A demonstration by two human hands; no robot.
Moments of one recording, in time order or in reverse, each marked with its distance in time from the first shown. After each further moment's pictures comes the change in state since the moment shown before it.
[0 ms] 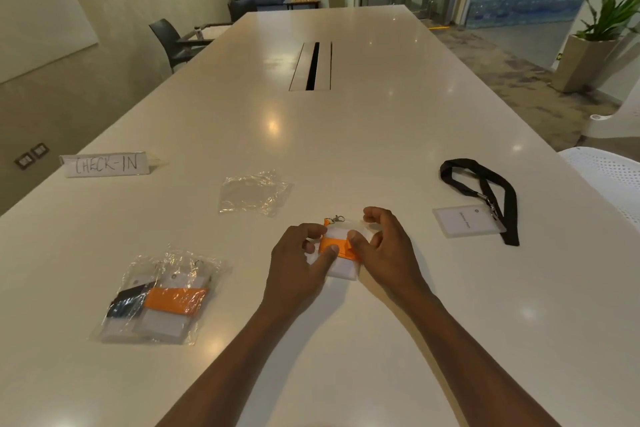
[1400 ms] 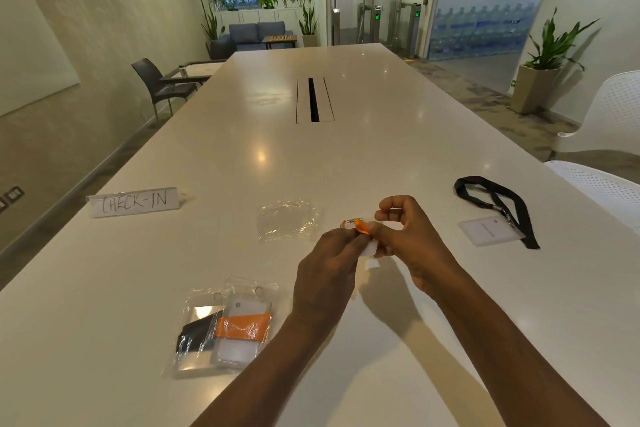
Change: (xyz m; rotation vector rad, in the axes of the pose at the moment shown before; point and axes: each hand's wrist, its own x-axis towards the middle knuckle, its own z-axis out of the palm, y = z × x) left_hand 0.013 0.013 -0.069 0.332 0.127 0.678; right_hand -0.015 -0.135 0.020 0.301 -0.007 0.240
